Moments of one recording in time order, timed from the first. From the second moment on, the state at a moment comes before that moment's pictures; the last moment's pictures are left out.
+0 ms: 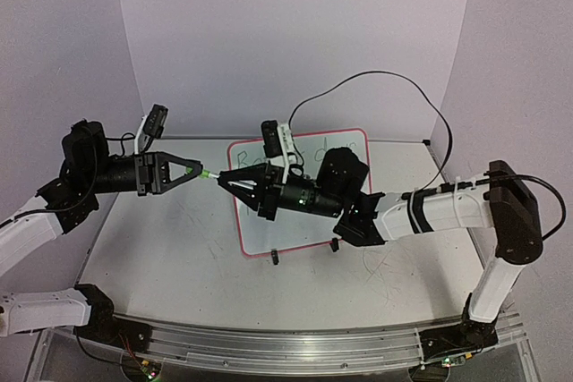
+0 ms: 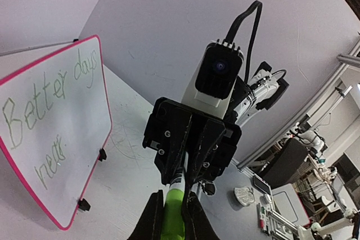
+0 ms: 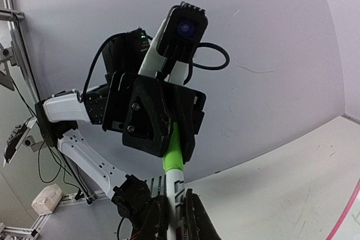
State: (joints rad) left arm -0.52 0.88 0.76 0.06 0.89 -0.58; right arm 1.08 1.81 1.16 0.87 -0.42 0.42
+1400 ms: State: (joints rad) left arm -0.46 1.30 0.79 -0.60 0.56 -0.56; right arm 1.06 1.04 0.79 0.12 0.23 0.16
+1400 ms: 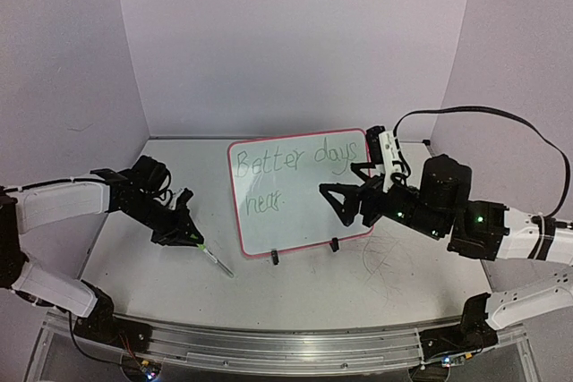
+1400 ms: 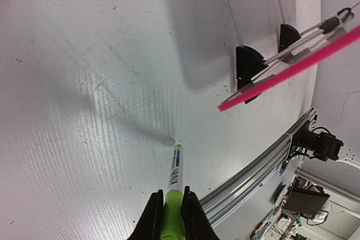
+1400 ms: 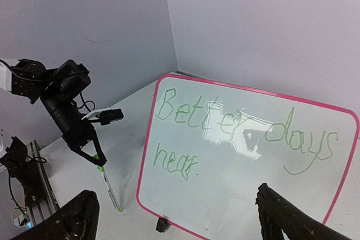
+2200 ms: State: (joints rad) left arm -0.35 1.74 0.88 -0.53 0.67 -0.47; right arm 1.06 0.96 0.75 0.09 0.35 0.15
